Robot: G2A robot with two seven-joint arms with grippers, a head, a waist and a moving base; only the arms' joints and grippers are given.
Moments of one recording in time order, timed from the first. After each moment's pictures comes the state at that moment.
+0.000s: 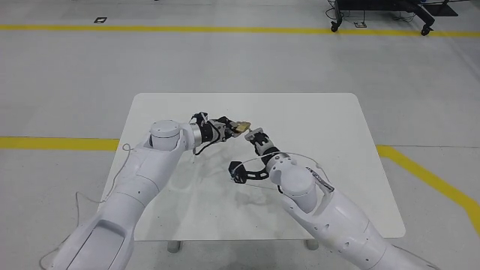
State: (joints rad) left arm 0.77 -1.34 -0.93 -0.83 -0.61 0.32 -0.80; right arm -1.20 -1.20 0.80 -1.73 -2.70 -0.49 0.33
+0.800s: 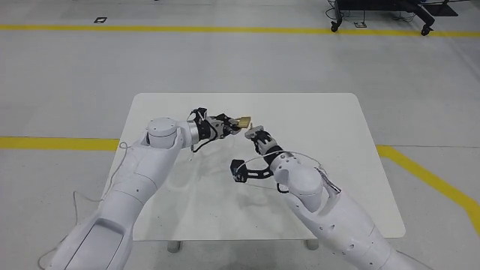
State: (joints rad) left arm 0.76 -1.34 -0.96 -0.82 -0.57 0.26 -0.88; right arm -1.29 -1.19 0.91 -1.79 -2.70 -0.40 0.19
